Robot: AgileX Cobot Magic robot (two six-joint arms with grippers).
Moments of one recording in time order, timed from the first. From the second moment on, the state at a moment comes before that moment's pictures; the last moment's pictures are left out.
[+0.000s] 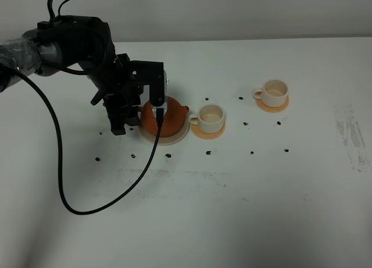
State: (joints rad) left arm -0.35 2.18 -1.63 -0.17 0.79 1.31; right arm 0.06 -0.01 -0.49 0.15 1.07 -0.16
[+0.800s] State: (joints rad) left arm -0.35 2.19 -1.63 -0.19 0.78 1.31; right arm 0.06 -0.01 -0.49 0.15 1.07 -0.16
